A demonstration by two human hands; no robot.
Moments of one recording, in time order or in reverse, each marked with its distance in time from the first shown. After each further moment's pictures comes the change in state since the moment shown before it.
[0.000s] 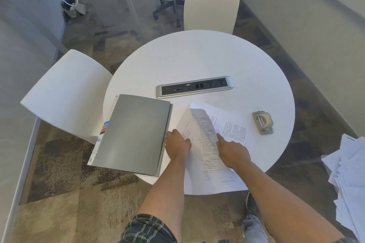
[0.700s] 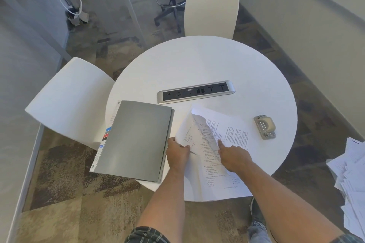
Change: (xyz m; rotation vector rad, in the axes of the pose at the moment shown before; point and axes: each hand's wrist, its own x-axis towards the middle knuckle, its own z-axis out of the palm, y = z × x) left_hand 0.001 -0.016 0.004 -0.505 -0.039 -0.160; right_hand 0.005 -0.003 -0.007 -0.038 -0.131 0.020
